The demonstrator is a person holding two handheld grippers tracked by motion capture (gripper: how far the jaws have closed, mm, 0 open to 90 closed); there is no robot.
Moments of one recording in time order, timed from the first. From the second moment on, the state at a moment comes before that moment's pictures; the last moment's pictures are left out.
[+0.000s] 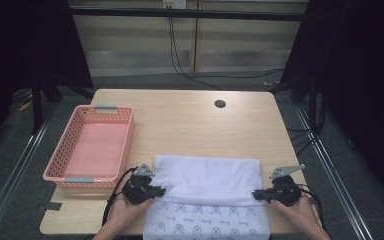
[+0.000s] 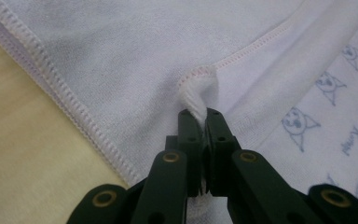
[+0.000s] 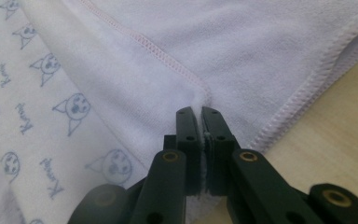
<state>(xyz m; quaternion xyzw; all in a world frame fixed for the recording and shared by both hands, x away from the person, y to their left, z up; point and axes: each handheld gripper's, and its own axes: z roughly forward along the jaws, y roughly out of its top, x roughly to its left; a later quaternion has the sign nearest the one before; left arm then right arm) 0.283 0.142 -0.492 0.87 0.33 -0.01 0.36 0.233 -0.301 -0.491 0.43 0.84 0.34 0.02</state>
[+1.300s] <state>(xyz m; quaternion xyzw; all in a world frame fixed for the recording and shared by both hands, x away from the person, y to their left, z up) 0.478 0.101 -0.496 0.84 0.42 0.09 0.33 0.436 -0.312 -0.500 0.53 0.77 0.33 0.13</state>
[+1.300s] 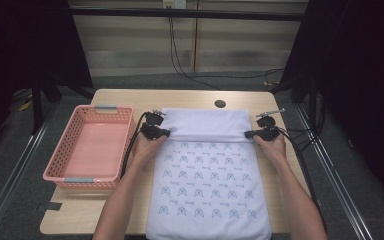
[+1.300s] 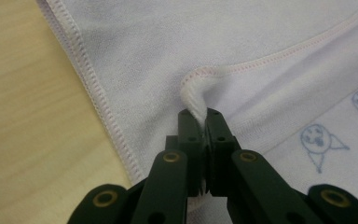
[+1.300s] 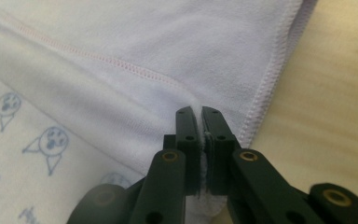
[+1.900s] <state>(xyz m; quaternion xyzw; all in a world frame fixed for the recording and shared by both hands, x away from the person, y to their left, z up) 0.469 0.114 -0.451 0.81 0.40 0.08 0.41 0.446 -0.318 -0.460 0.51 0.73 0.43 0.14</state>
